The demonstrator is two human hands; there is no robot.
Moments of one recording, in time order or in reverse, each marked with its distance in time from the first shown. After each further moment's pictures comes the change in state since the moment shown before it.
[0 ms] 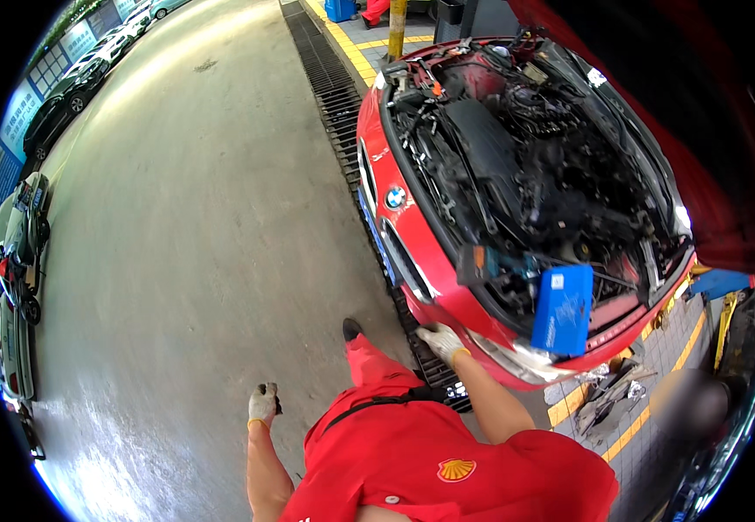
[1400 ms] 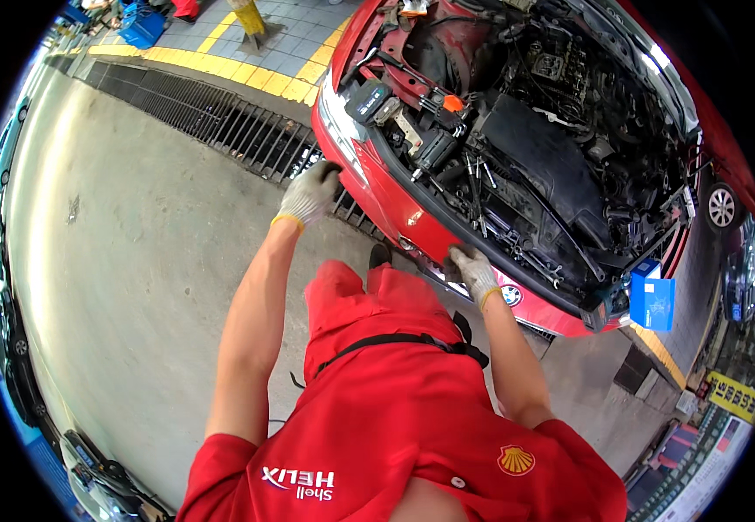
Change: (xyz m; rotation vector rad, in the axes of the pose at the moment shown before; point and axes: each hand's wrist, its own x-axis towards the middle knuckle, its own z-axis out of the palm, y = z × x) left_hand 0.584 0.994 0.374 0.850 -0.806 1.040; right_hand 0.518 -0.465 -0.080 1.067 0.585 0.350
